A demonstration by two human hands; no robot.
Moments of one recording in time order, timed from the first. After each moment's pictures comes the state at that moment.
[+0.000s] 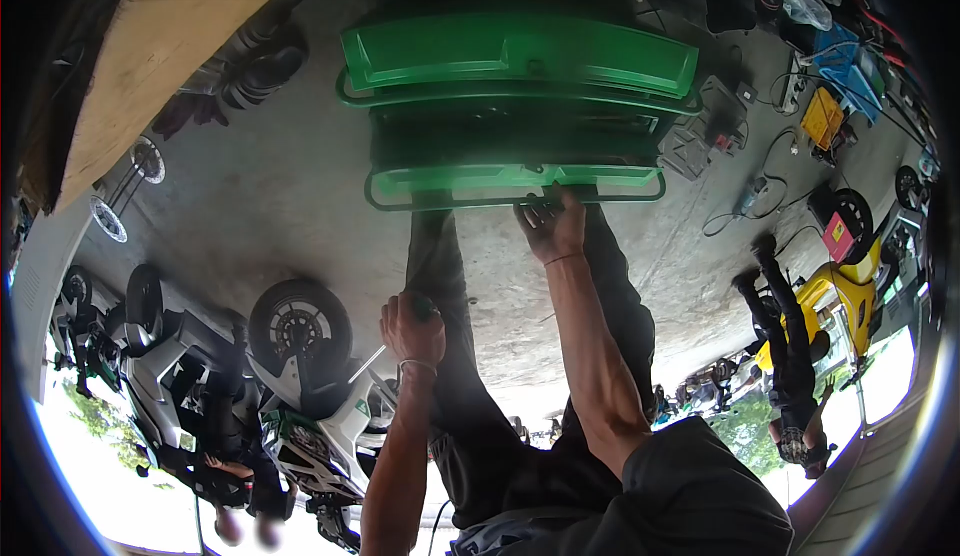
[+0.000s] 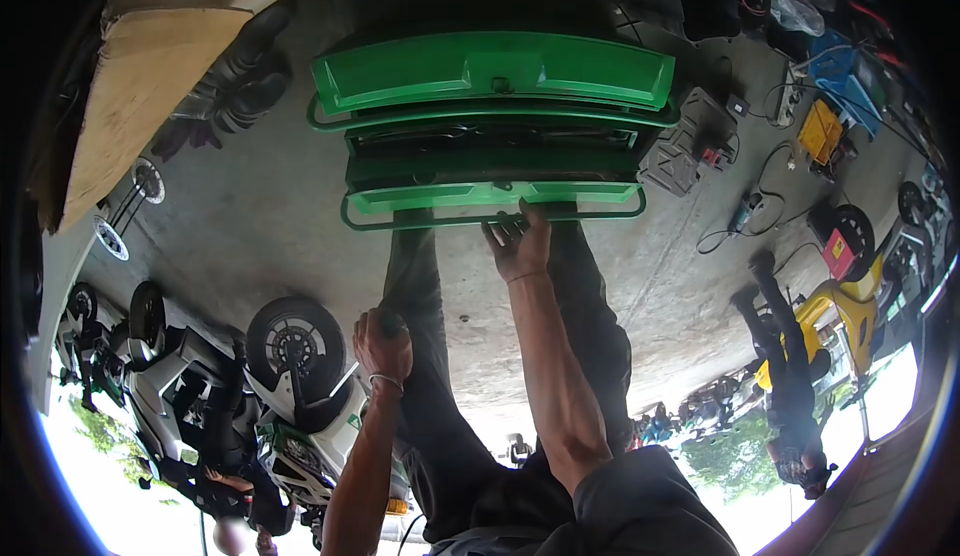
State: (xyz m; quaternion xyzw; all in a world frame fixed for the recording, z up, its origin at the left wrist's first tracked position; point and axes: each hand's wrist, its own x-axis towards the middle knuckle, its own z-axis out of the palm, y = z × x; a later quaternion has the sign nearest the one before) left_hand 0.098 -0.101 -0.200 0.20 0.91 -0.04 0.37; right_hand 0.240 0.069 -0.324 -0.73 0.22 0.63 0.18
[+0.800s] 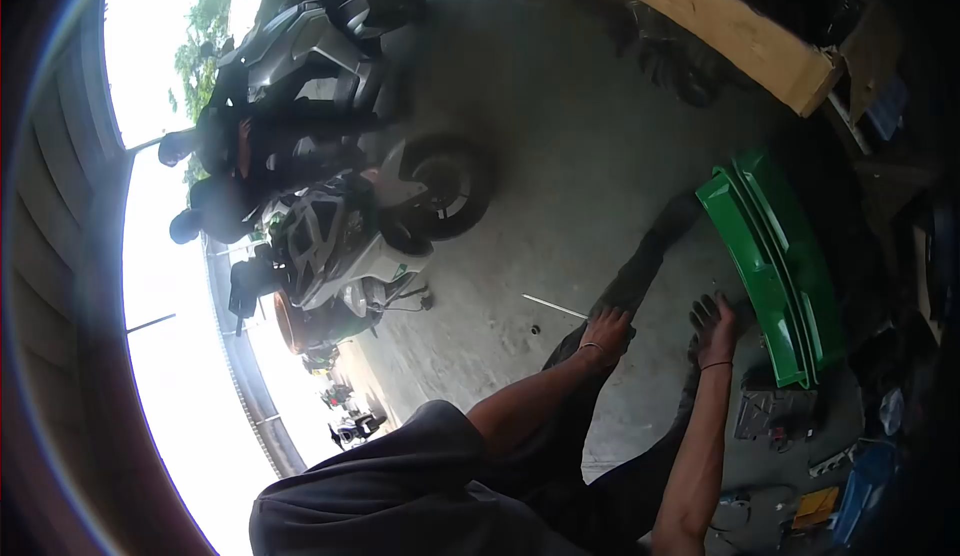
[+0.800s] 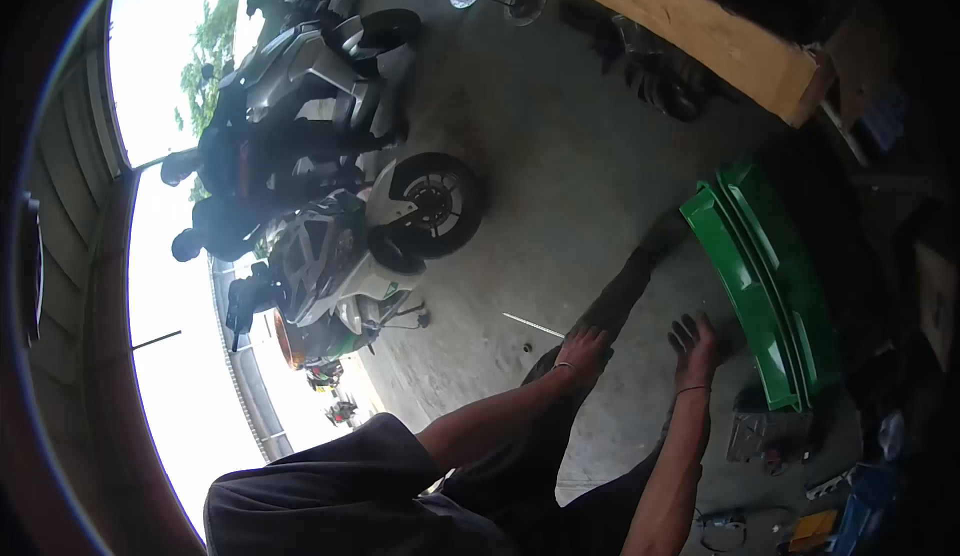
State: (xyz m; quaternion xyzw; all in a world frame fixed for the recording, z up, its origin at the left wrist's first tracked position) left_hand 0.200 -0.122 -0.188 0.08 0.93 0.05 0.35; right_hand 0.184 0.097 -0.254 -0.54 -0.19 0.79 -0.21
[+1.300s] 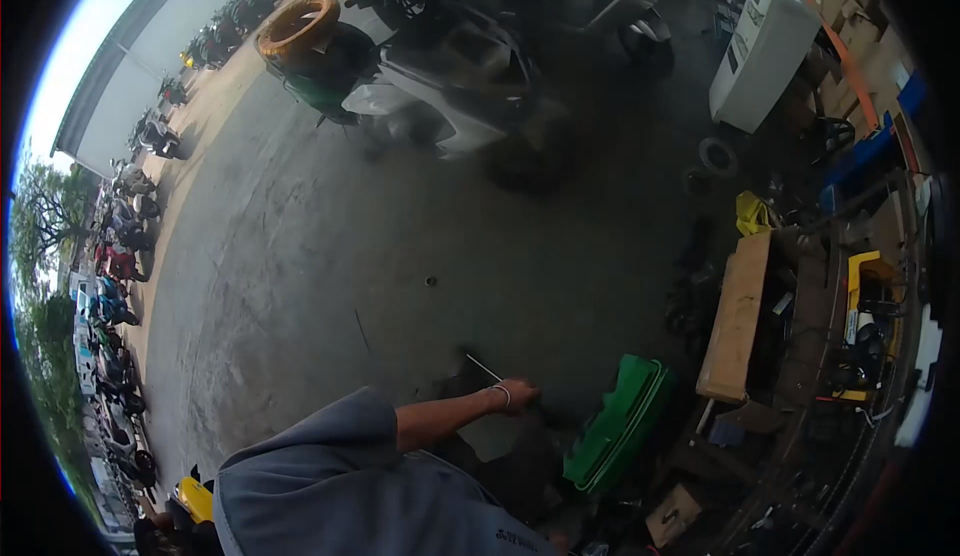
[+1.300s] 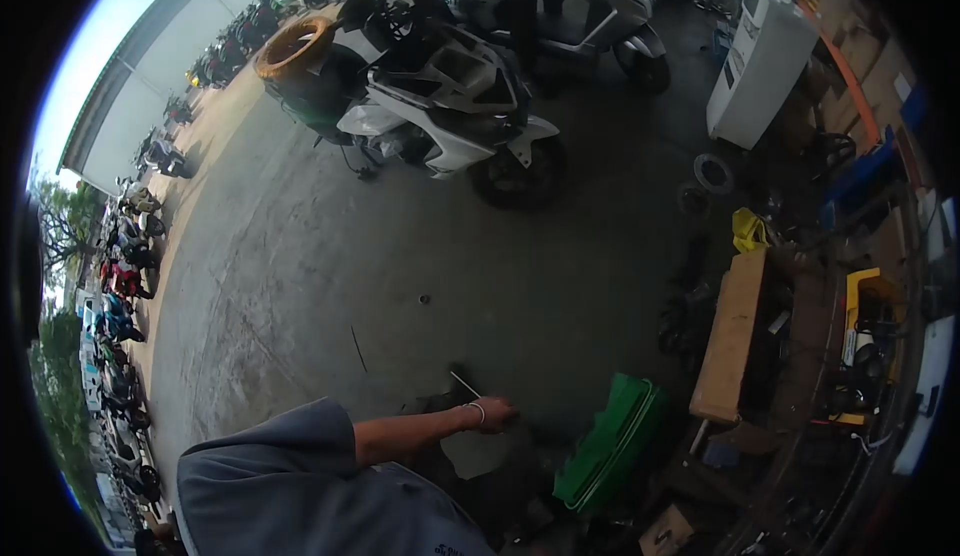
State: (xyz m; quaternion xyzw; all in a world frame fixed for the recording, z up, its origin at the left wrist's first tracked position) left_hand 0.344 -0.186 0.046 -0.10 0.88 0.34 0.31; right_hand 0.441 0.237 -0.100 -0.40 -0.68 0.27 -0.54
